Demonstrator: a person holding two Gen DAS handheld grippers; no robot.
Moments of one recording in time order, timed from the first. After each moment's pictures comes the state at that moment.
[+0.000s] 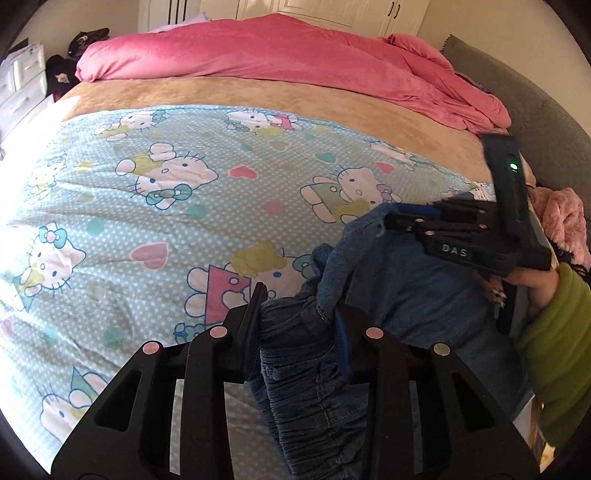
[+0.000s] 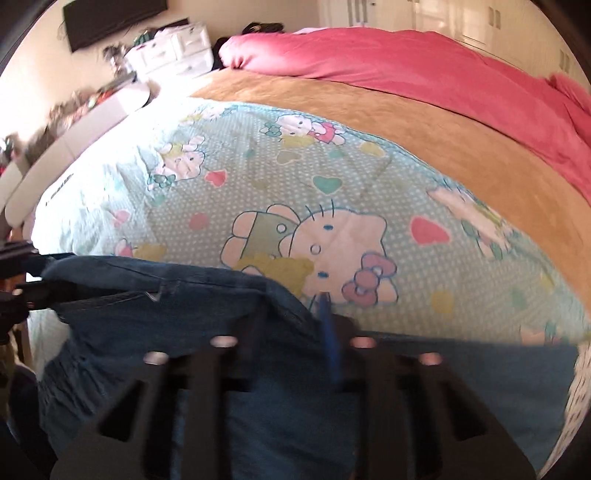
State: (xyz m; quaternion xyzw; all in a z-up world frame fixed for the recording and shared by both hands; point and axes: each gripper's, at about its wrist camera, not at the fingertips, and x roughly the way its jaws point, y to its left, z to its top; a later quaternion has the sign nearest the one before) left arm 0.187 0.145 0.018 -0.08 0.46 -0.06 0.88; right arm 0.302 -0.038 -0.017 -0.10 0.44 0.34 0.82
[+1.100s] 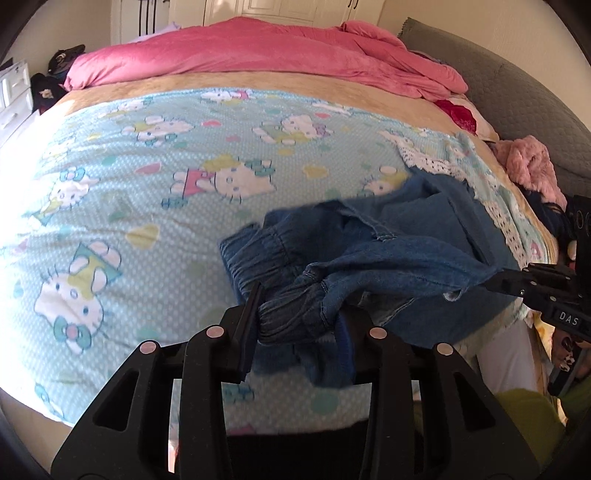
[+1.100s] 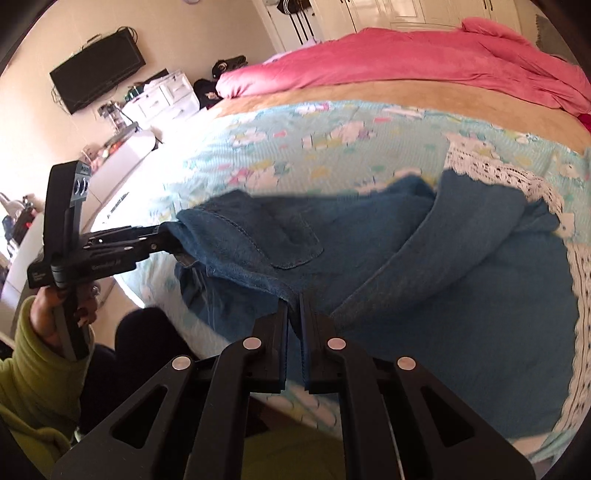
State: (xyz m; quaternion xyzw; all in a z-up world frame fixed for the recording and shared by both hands) left arm 0.043 0.116 0.014 -0.04 0.46 -0.12 0.88; right arm 0.026 -0.138 0.030 0.03 0.45 0.30 0.84
